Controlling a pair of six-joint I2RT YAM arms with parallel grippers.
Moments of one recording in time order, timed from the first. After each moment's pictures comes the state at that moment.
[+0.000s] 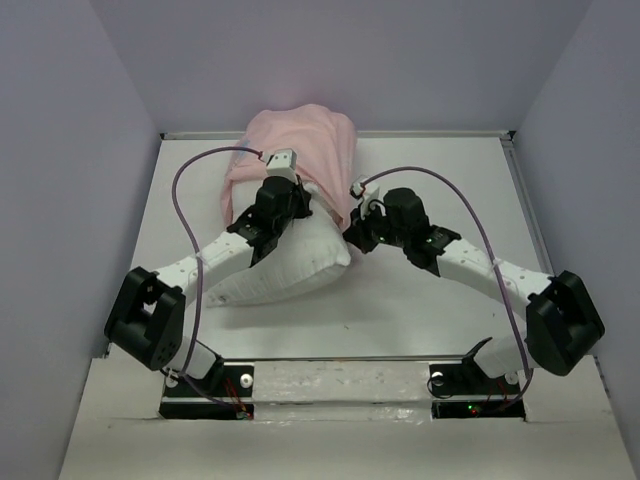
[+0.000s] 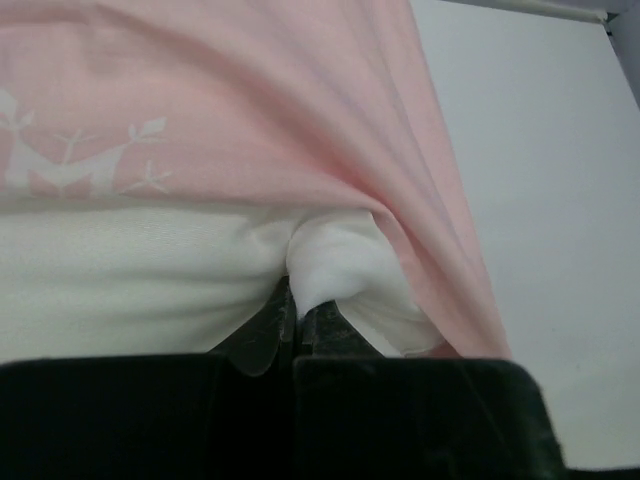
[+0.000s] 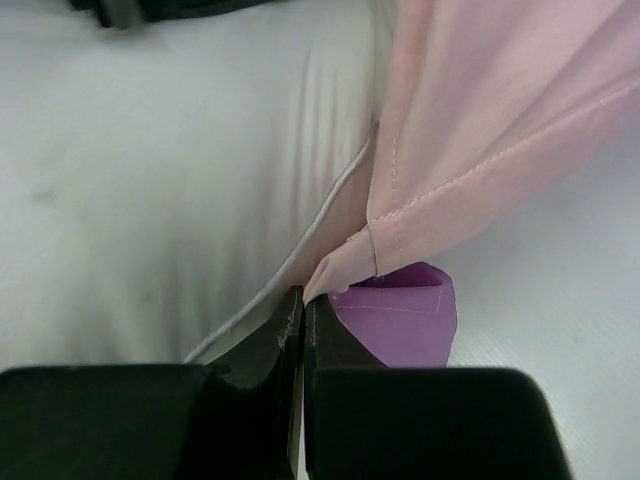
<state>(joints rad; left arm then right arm) -0.57 1.43 0.94 0.15 -0.19 -0.45 0.65 1.44 0.94 0.05 -0.33 0.04</state>
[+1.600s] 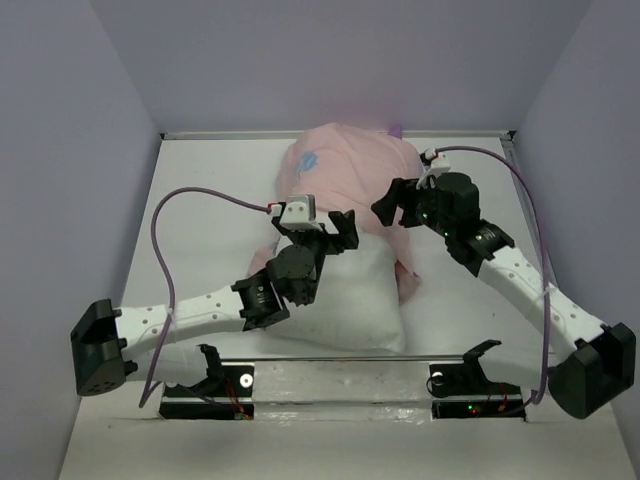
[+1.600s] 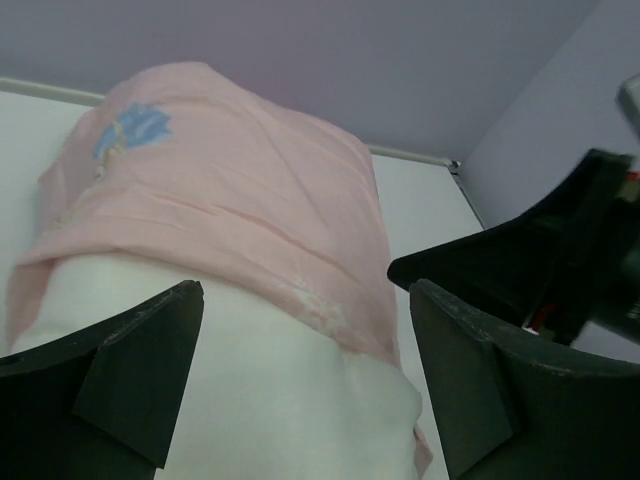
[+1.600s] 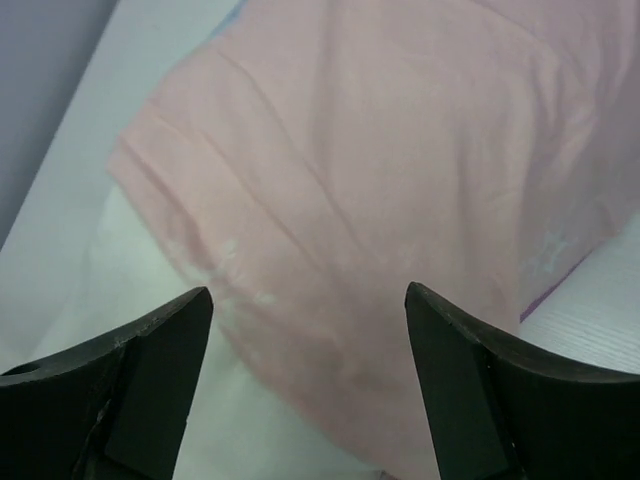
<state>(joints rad) -1.19 1.22 0.83 0.46 -0.94 -0.36 0.49 1.09 0.96 -0.16 -0.08 0.37</state>
